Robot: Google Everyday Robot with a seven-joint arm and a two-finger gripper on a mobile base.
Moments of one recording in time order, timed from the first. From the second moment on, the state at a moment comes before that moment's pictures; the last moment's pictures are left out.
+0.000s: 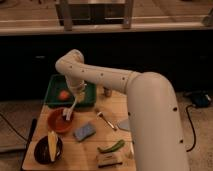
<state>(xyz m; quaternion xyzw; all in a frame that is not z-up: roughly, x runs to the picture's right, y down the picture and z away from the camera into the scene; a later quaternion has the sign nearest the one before) -0.154 0.050 0.807 -0.32 -0.11 -0.28 0.90</state>
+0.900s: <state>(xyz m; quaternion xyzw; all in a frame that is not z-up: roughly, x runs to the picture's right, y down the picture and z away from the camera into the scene) -0.217 0.074 0.787 -0.32 -0.14 -0.36 0.86</state>
